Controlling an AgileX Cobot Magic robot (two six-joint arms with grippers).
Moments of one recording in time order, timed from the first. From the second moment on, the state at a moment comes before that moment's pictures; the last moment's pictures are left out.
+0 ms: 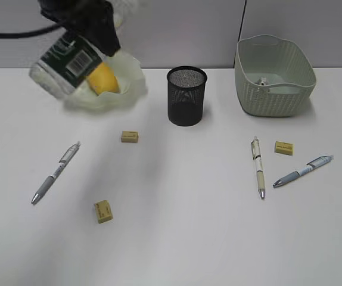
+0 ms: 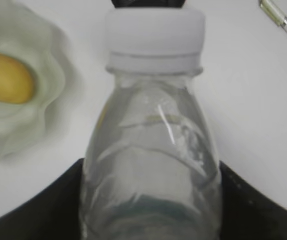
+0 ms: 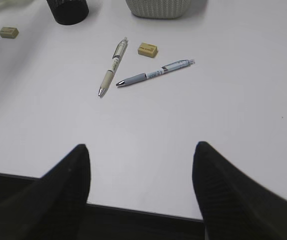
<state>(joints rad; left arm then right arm) -0.45 1.85 -1.80 -0.16 1.14 0.37 0.40 0.06 -0.51 -0.12 1.06 0.23</state>
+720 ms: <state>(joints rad) -0.15 1.24 -1.00 -0.36 0.54 0.37 0.40 0.06 -0.51 -0.12 1.06 0.23</state>
